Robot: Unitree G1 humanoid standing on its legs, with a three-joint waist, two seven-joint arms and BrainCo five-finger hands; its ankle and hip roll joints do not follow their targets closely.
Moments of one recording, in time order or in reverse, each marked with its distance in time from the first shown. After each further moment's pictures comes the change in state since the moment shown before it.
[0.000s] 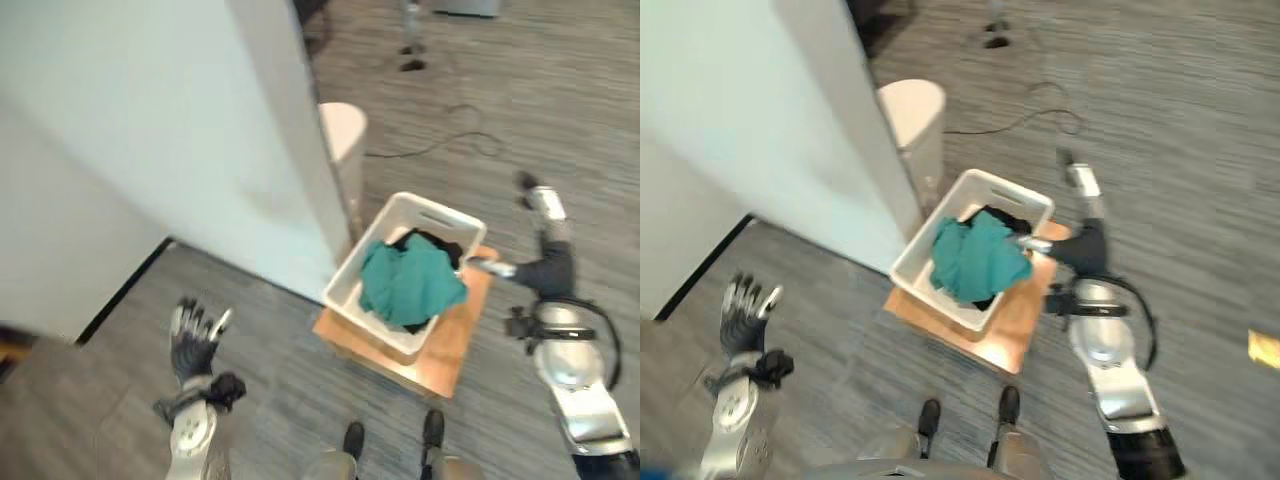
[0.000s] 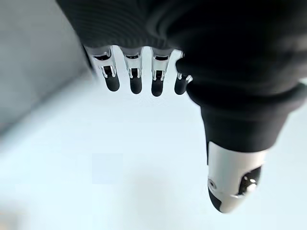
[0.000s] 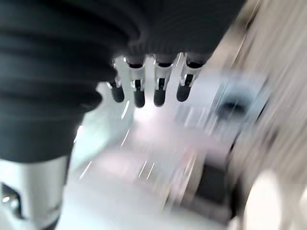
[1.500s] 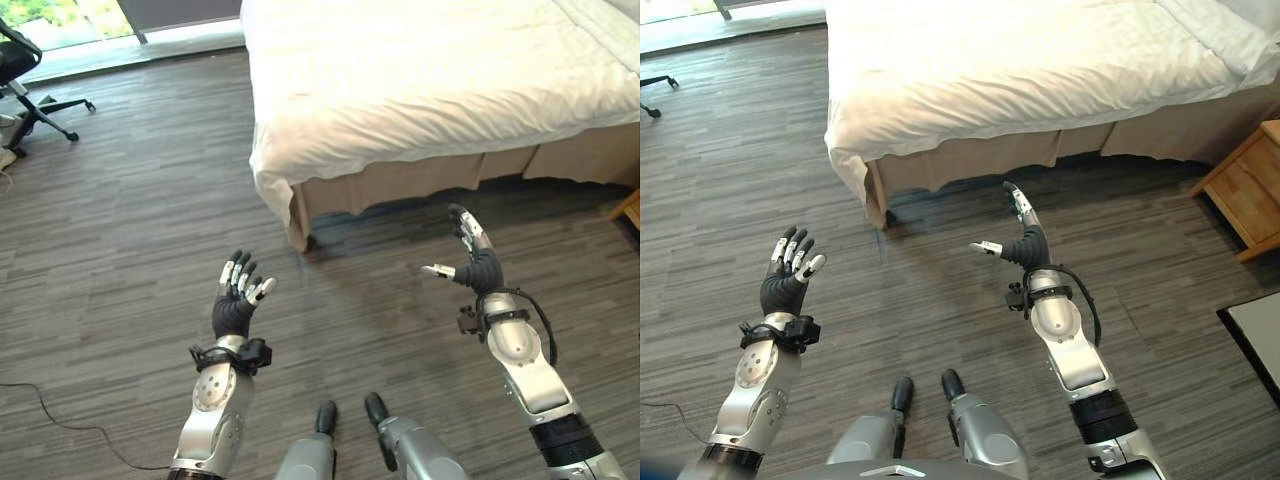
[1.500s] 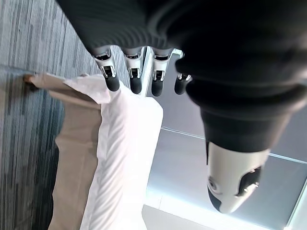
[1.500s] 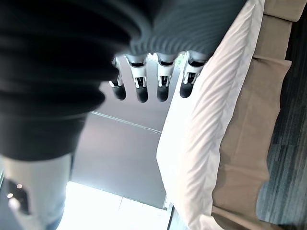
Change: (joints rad) left arm -0.311 0.091 -0.204 0.002 -0.064 0.014 -0.111; right arm -0.092 0.057 0.085 0.263 0.160 0.077 0.049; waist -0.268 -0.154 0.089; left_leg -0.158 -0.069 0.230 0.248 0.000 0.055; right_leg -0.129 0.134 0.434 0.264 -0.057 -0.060
